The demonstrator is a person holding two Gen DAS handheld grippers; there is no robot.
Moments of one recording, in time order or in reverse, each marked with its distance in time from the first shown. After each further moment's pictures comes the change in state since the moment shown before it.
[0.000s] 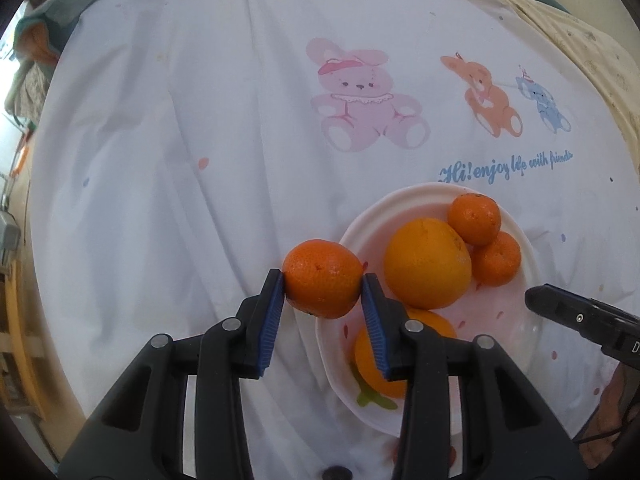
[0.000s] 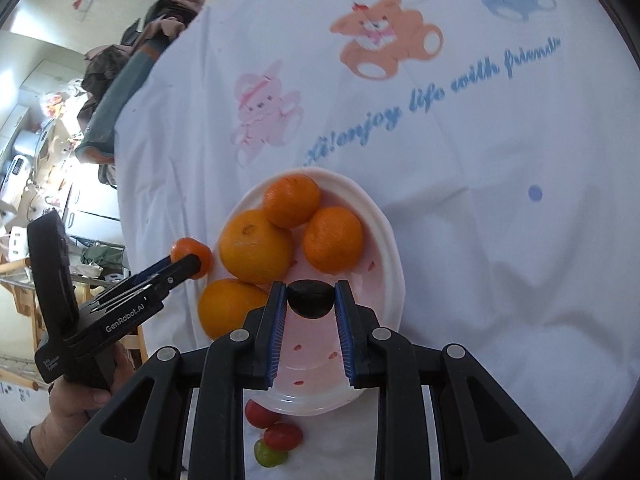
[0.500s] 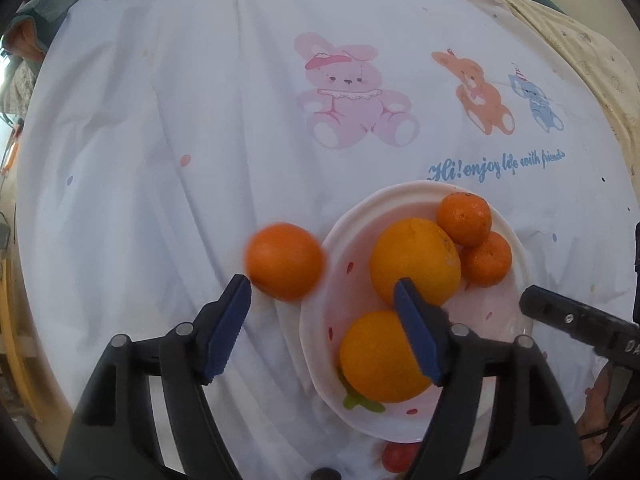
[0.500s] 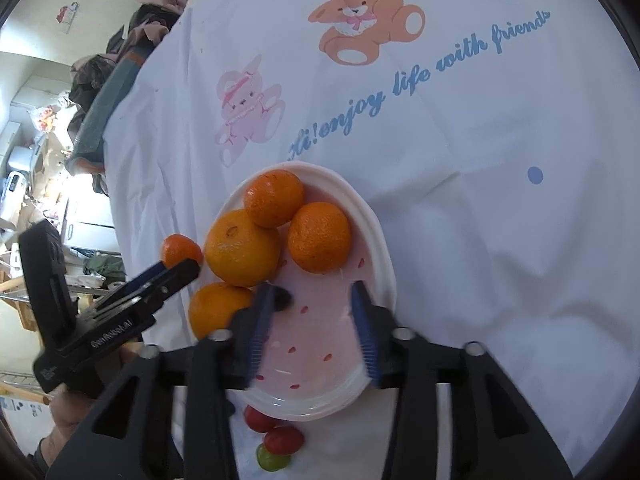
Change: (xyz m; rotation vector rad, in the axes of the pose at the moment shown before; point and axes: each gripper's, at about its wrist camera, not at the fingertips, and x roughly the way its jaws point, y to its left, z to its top) left arm 0.004 -0.003 0.001 -0.010 0.026 -0.056; right arm -0.003 -0.008 -0.001 0.049 -0.010 0.013
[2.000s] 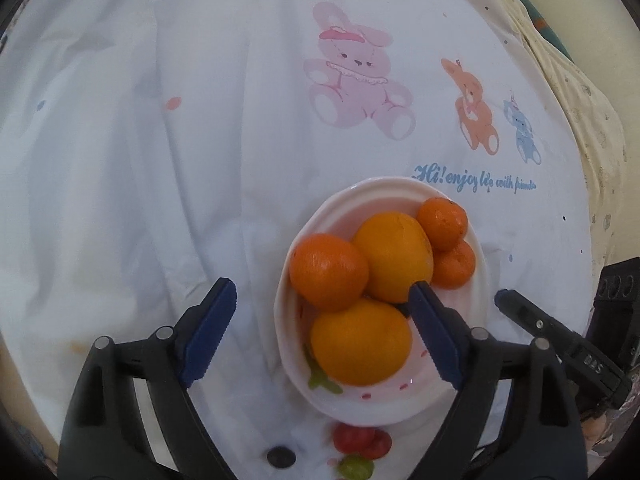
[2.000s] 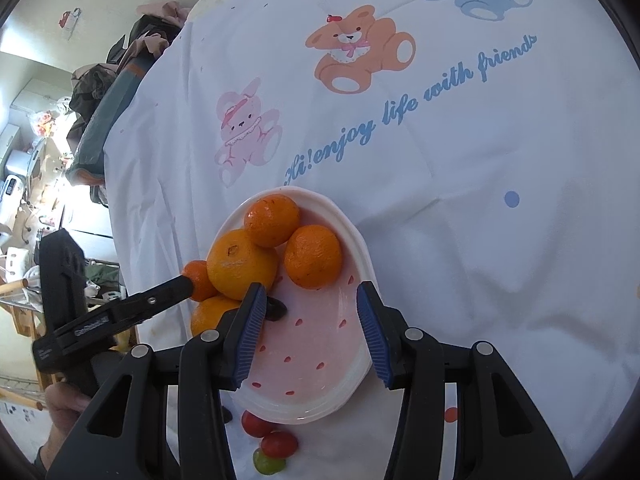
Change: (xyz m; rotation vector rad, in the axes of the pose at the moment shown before) left arm 0.010 0.019 0.003 -0.193 0.114 -0.197; right arm -0.011 0.003 0.006 -0.017 -0.047 -0.047
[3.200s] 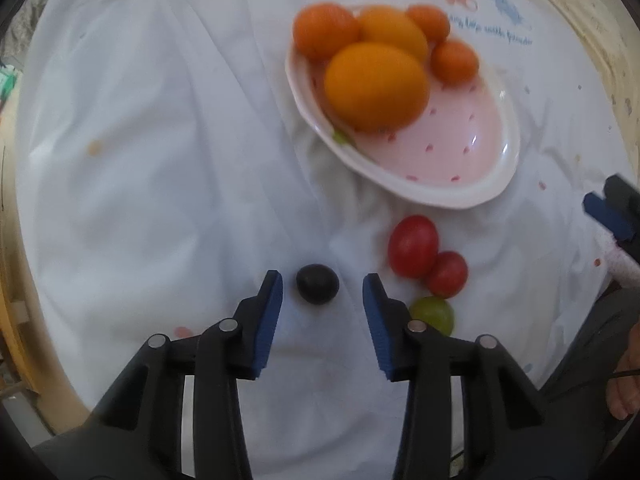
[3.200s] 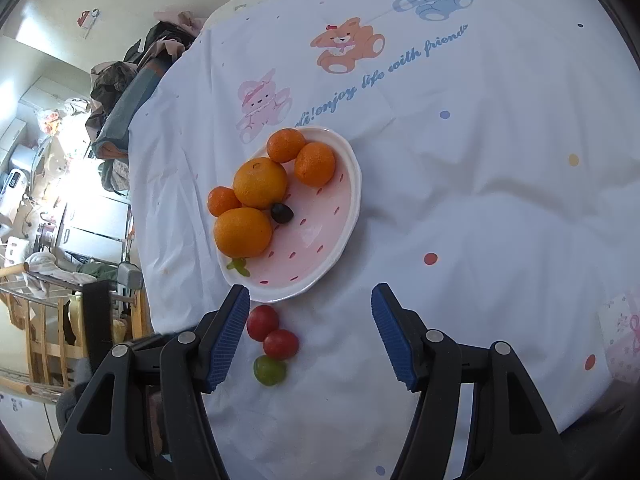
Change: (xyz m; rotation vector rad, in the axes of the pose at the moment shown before) left arm -0.004 0.005 -0.137 0.210 0.102 0.179; right arm -0.062 0.009 -0.103 -0.010 -0.065 -0.024
